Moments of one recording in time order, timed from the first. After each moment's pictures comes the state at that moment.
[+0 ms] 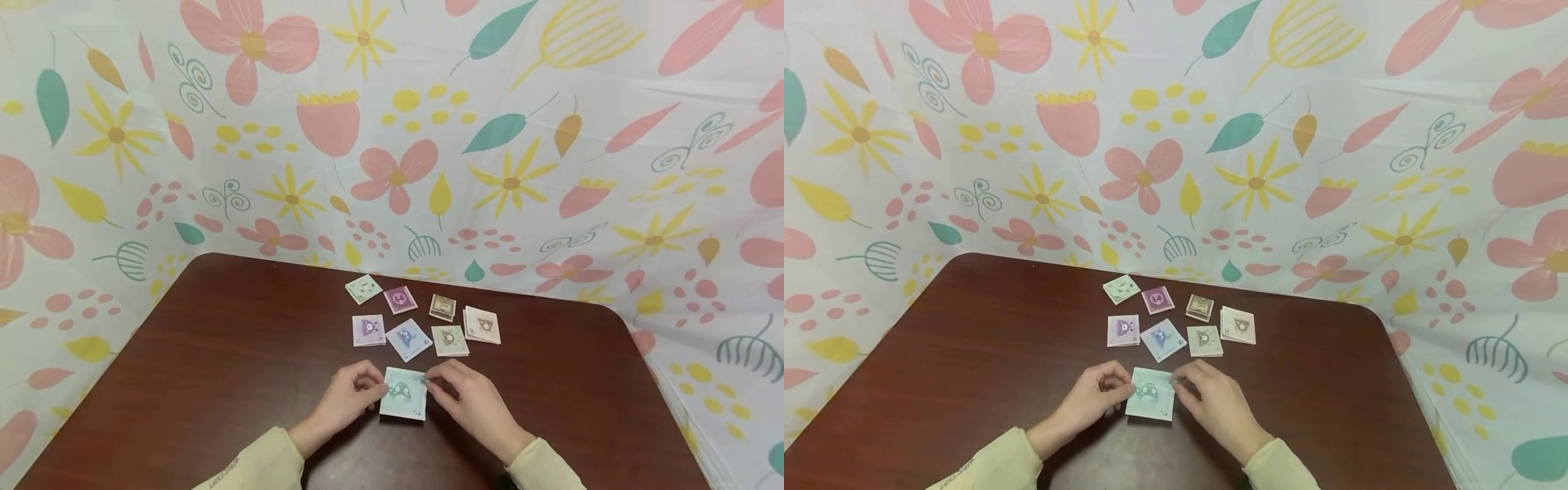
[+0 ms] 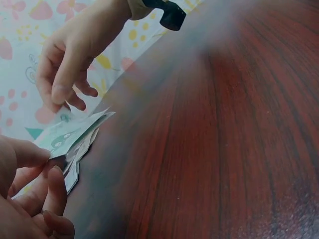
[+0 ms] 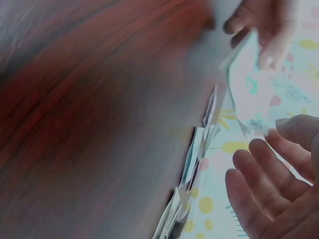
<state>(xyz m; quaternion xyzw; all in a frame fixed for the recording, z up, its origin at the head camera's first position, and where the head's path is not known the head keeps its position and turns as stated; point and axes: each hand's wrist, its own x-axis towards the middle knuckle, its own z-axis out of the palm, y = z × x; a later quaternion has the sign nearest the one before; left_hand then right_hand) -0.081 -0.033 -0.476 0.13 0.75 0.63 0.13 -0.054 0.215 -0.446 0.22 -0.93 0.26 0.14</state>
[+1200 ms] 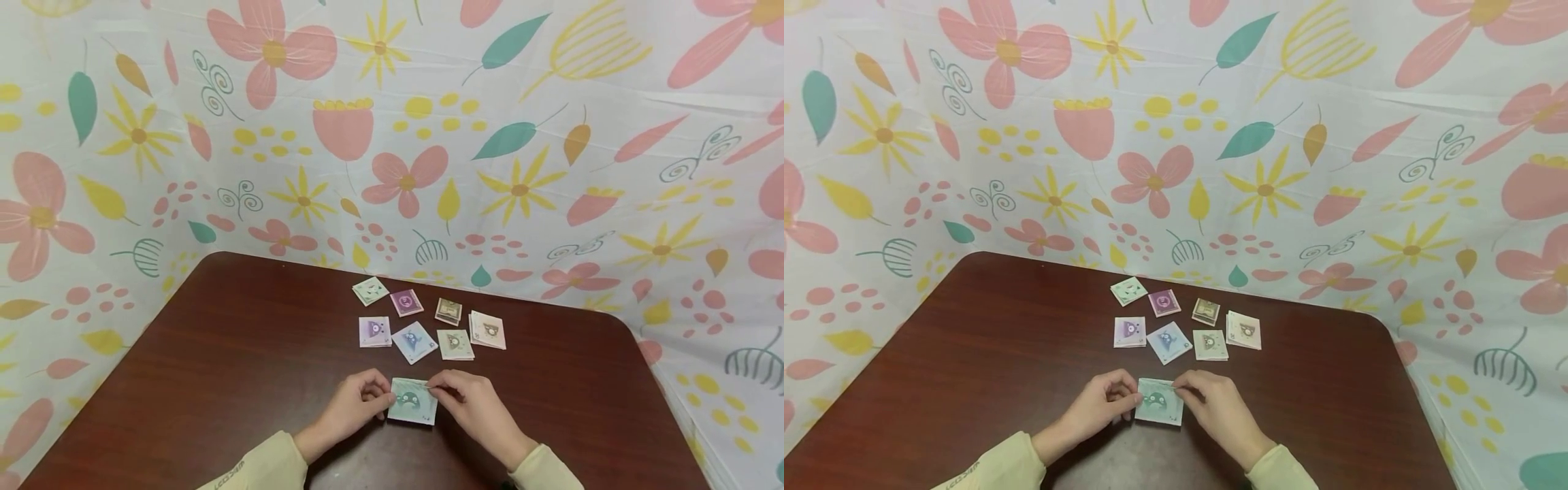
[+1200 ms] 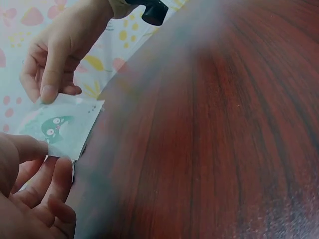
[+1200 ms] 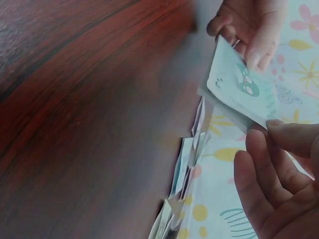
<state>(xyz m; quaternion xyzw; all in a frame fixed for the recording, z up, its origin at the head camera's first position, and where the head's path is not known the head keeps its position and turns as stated) -0.072 -0.033 -0.486 0.17 0.73 0.65 0.14 -0.053 0.212 -0.442 0.27 -0.89 0.33 0.15</state>
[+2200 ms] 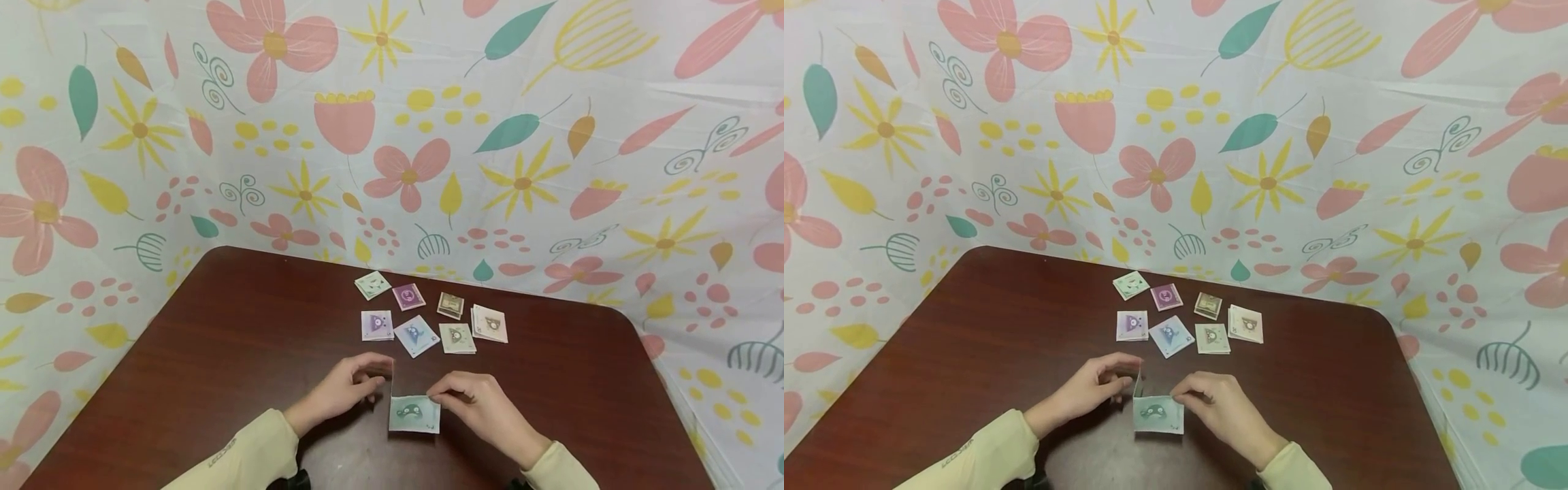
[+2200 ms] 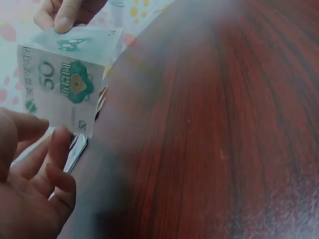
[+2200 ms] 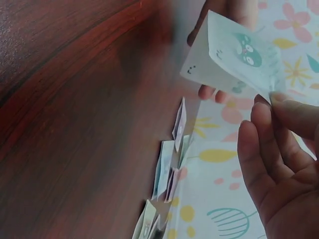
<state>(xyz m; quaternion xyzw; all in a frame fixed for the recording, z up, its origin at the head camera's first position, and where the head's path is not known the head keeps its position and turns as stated) -0.096 -0.060 -0.487 0.27 0.71 0.63 0.16 -0.045 0.218 -0.425 0.34 -0.85 0.40 0.09</state>
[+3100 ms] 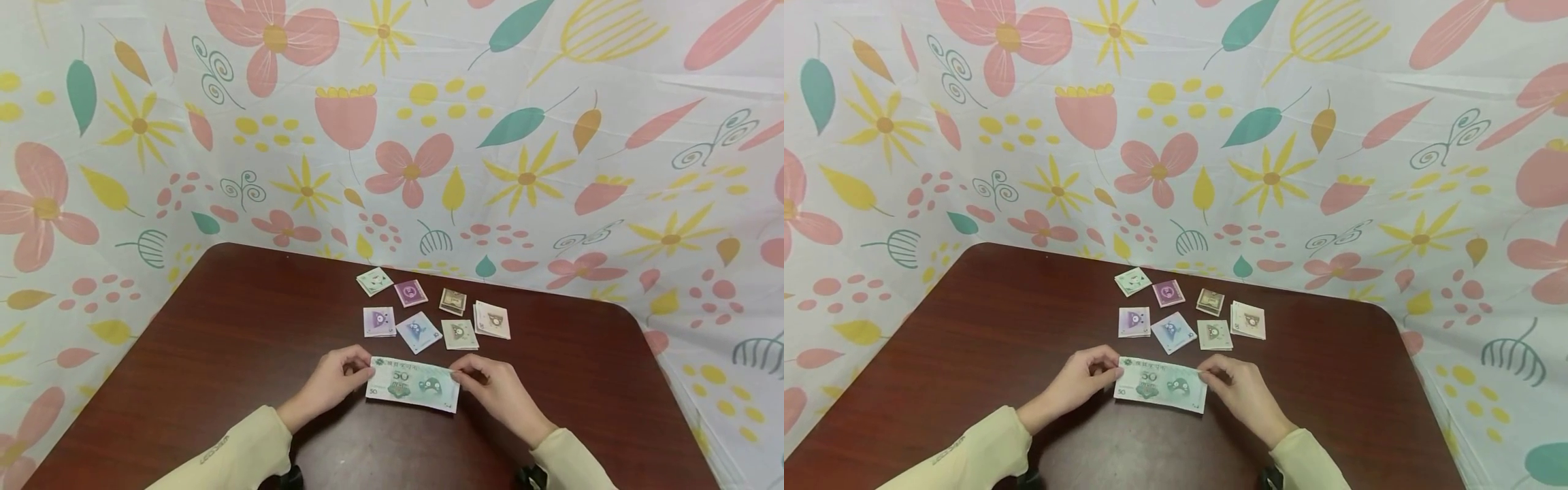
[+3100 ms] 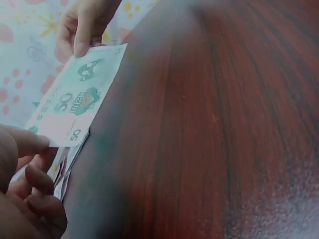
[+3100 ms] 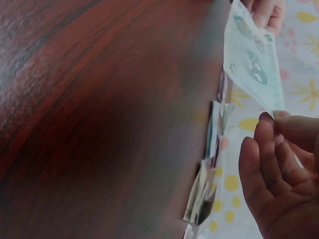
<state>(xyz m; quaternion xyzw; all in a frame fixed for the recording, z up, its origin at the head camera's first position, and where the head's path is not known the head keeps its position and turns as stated) -0.096 -0.074 -0.484 0.19 0.81 0.55 0.06 -0.062 0.242 -0.449 0.19 -0.91 0.35 0.09</state>
